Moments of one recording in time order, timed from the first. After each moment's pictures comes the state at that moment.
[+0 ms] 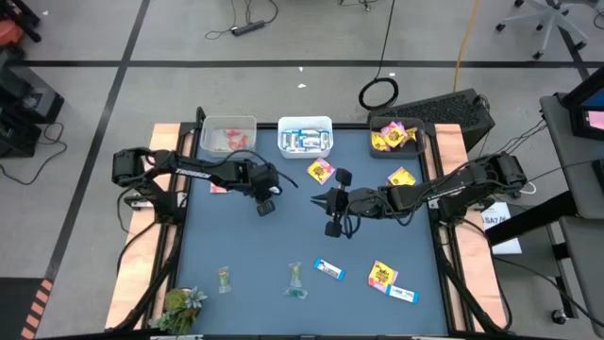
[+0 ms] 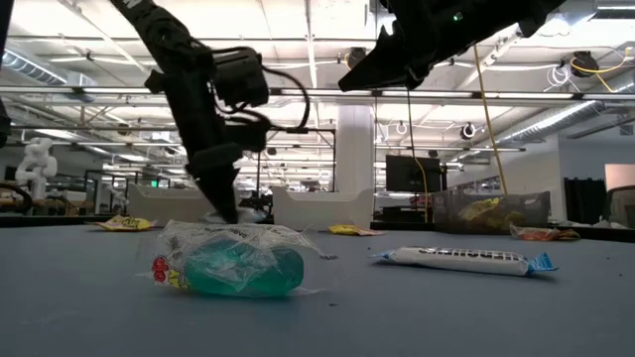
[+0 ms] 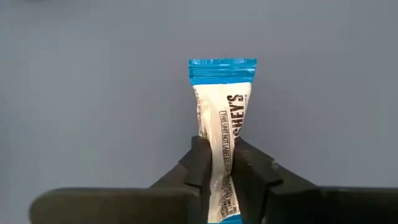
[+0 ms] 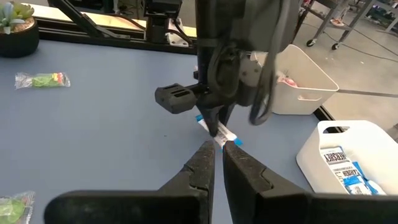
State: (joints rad) left arm 0.22 1.61 0.83 -0.38 -0.08 -0.15; right arm 0.15 1.46 0.84 0.22 0.40 -0.01
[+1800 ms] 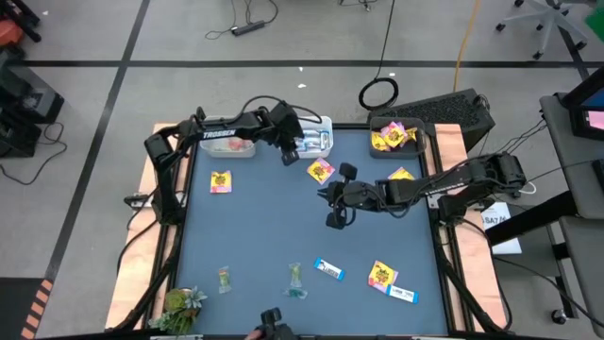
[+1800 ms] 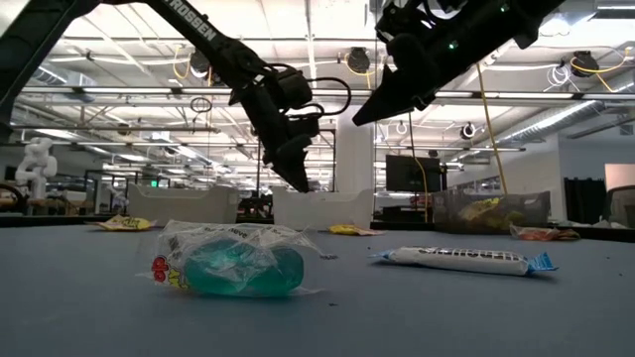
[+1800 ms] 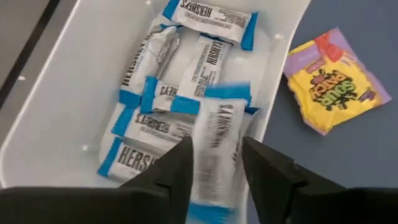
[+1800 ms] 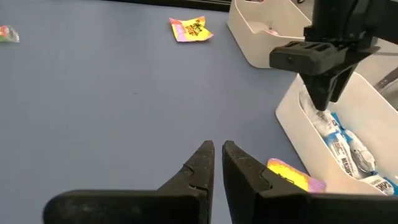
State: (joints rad) left arm 0.57 1.91 1.38 -0.43 0.07 0.23; right arm 0.08 1.46 0.84 0.06 0.39 0.04
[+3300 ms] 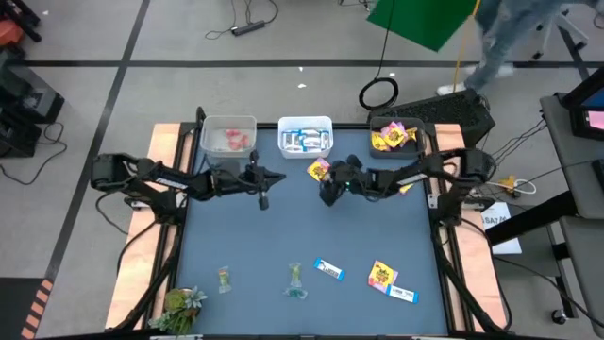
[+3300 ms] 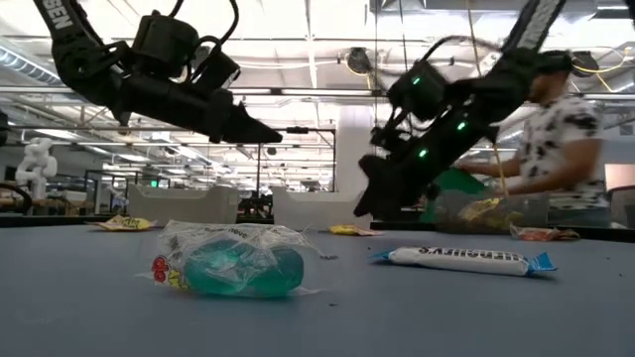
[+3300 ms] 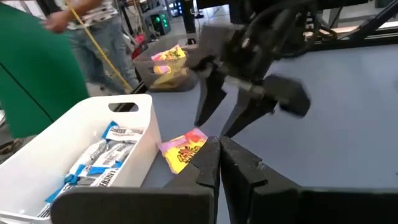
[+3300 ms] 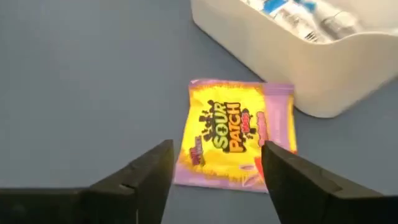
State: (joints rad) left arm 0.22 1.42 0.38 0.84 -0.03 0.19; right arm -0.21 1.76 0.69 0.41 0.33 0.29
